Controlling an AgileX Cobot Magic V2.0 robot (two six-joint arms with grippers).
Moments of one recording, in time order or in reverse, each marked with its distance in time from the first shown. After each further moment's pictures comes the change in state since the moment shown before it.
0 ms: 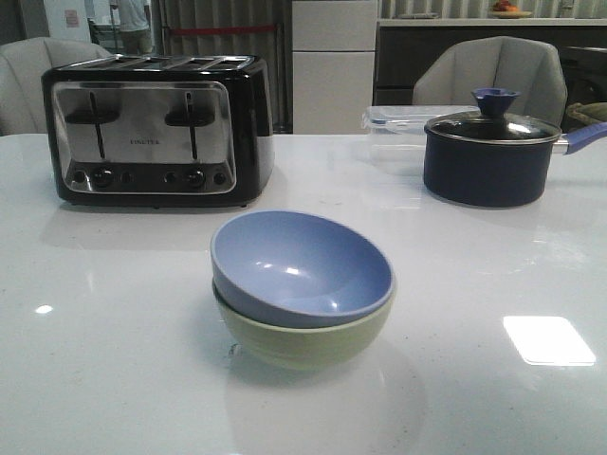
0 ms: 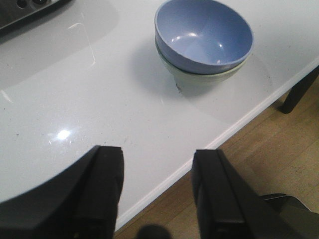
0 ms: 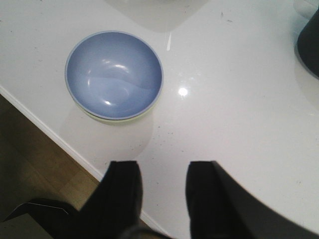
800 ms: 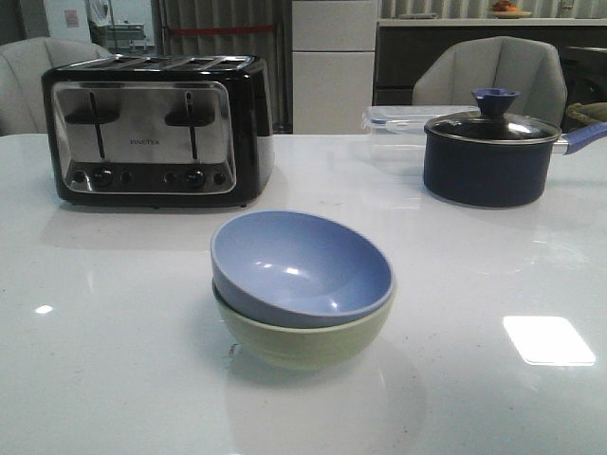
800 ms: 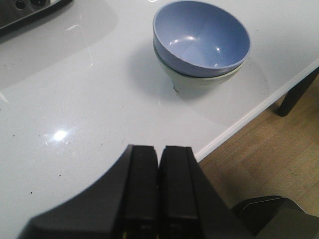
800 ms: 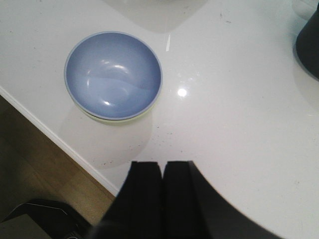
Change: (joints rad) left arm 0.000 -0.002 0.002 -0.010 0.000 -0.004; right arm 0.000 0.000 0.000 -0.003 0.001 -0.002
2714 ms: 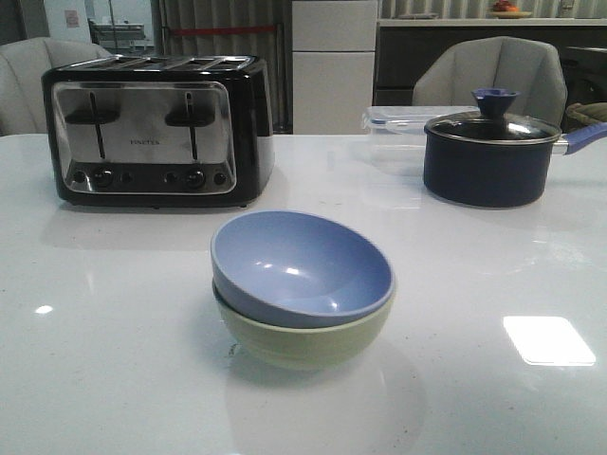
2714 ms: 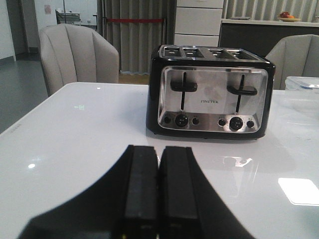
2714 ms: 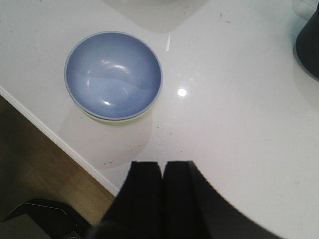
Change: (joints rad) left arm 0.560 -0.622 0.576 0.059 -0.630 -0.172; right arm 0.000 0.000 0.000 -0.002 0.000 0.000
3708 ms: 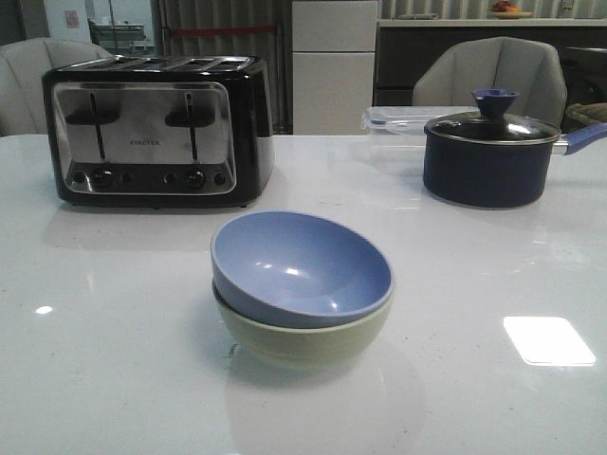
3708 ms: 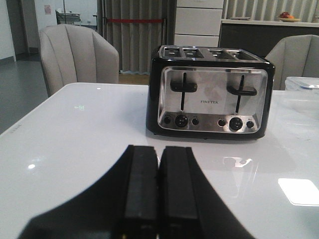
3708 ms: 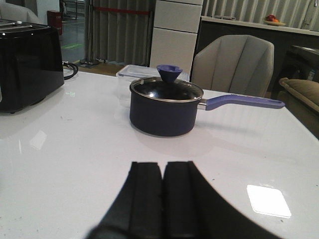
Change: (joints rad) left arm 0.000 0.000 0.000 0.000 -0.002 0.000; right arm -0.466 -0.749 0.803 -0.007 -0.727 0.000
